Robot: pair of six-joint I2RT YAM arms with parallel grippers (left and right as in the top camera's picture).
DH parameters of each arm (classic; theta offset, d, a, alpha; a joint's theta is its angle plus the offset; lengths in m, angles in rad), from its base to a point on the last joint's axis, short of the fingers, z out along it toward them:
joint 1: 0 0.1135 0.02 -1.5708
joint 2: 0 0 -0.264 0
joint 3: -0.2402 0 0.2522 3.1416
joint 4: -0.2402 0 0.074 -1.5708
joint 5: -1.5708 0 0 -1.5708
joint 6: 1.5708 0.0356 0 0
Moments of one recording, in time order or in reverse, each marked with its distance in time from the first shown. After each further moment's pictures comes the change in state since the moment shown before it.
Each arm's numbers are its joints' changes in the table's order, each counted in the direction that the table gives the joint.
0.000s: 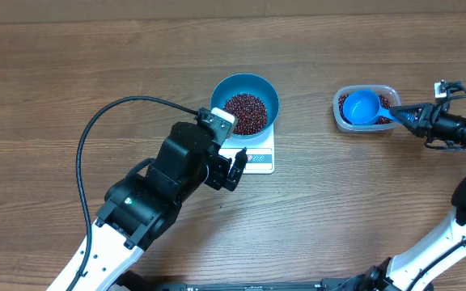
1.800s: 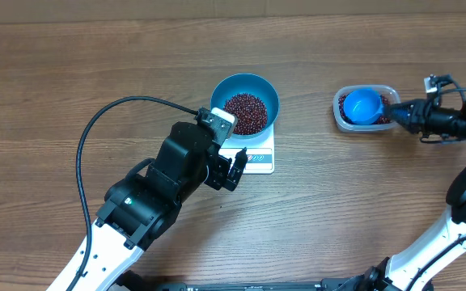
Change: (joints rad) left arm 0.000 0.000 0.000 0.000 0.000 0.000; right arm 0.055 0.000 -0.076 -0.071 -0.095 0.005
